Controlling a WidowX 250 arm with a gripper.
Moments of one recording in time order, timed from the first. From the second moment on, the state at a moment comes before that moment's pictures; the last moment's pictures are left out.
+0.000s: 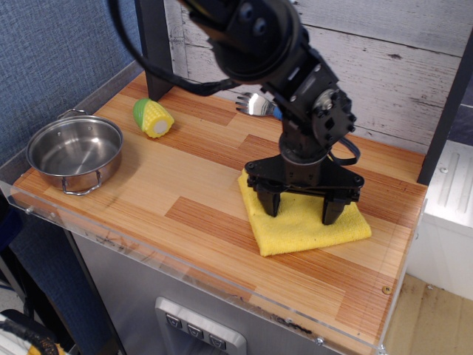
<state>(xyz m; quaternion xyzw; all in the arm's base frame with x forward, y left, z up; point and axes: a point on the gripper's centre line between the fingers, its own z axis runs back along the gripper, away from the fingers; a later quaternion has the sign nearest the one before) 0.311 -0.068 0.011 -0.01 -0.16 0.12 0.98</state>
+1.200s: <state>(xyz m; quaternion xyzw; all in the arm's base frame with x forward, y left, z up) 0.331 -0.015 0.009 0.02 -0.15 0.16 0.97</state>
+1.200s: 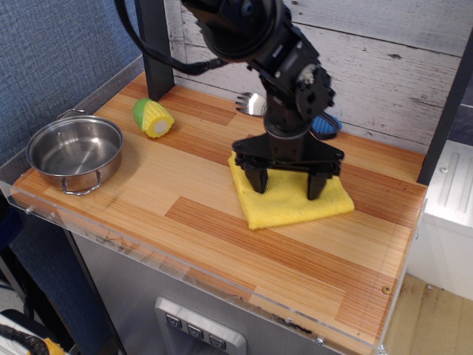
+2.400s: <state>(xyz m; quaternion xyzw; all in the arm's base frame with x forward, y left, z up) 0.340 0.092 0.009 0.06 -0.16 0.24 0.96</state>
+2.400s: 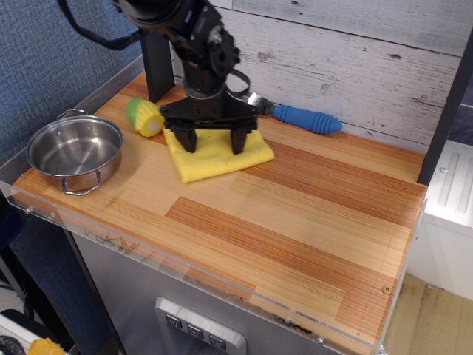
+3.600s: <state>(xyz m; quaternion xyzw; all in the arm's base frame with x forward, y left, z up) 0.337 0.092 0.040 0.01 -0.12 0.27 0.96</state>
